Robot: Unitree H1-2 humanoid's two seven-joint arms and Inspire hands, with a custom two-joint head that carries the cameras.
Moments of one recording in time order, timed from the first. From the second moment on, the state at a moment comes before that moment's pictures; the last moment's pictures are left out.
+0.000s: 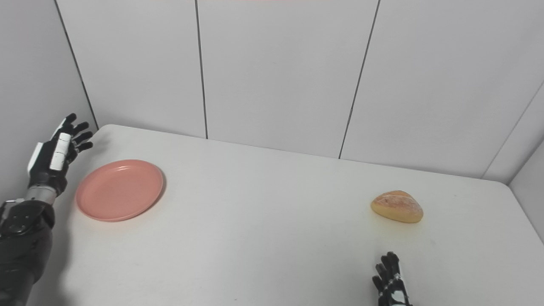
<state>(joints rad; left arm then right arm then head) -0.67 0.56 0.37 1.01 -0.15 -0.43 -0.18 0.13 -0.02 0.00 -0.11 0.18 -0.17 0.12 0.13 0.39</state>
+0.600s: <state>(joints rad) -0.69 0.56 0.37 1.18 -0.16 -0.45 -0.17 0.13 -0.02 0.00 -0.12 0.18 -0.16 0.12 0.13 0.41</state>
